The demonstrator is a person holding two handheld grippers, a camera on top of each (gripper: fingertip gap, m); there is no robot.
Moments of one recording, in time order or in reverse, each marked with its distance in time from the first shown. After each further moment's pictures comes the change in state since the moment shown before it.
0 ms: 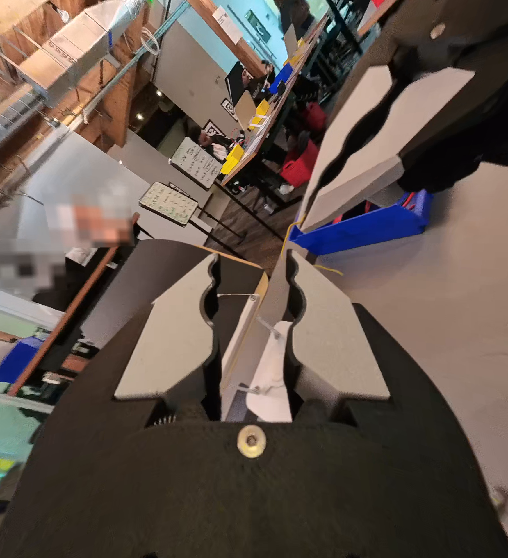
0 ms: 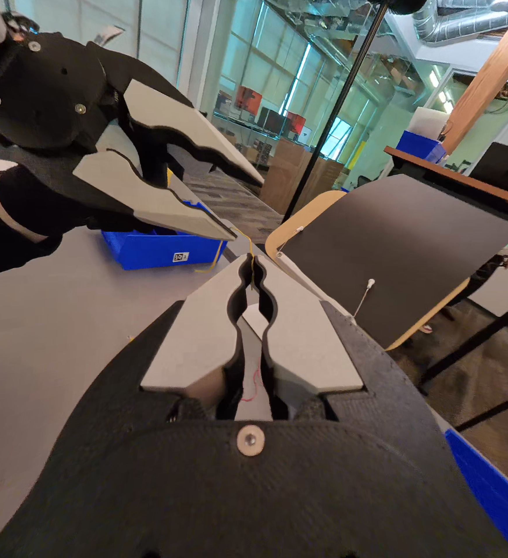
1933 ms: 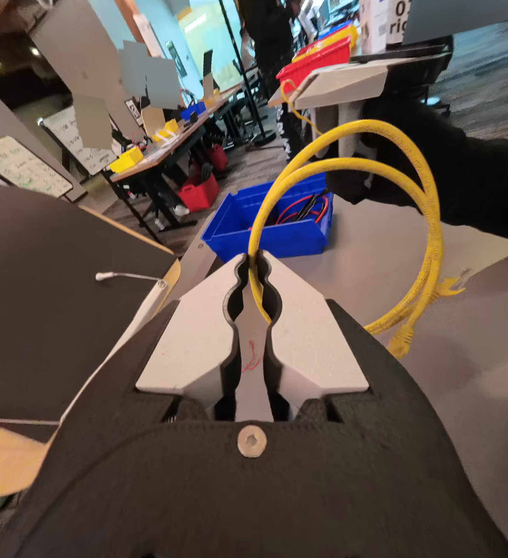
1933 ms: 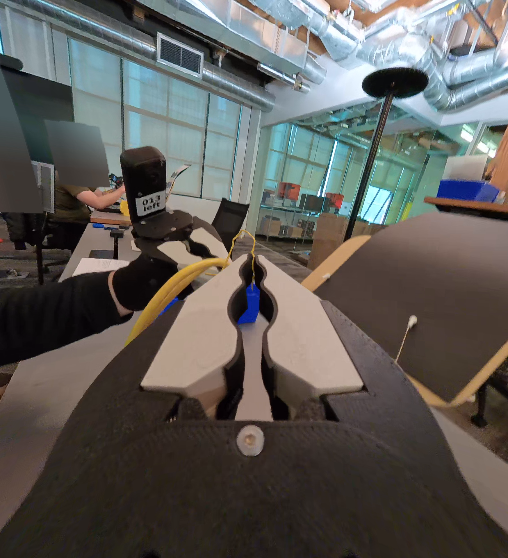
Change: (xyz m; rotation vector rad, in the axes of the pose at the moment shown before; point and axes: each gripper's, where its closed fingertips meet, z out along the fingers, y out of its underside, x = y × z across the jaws) left arm 0.019 0.063 0.008 0.132 0.339 -0.407; right arm 0.028 -0.014 -0.008 0.314 -0.148 0.190
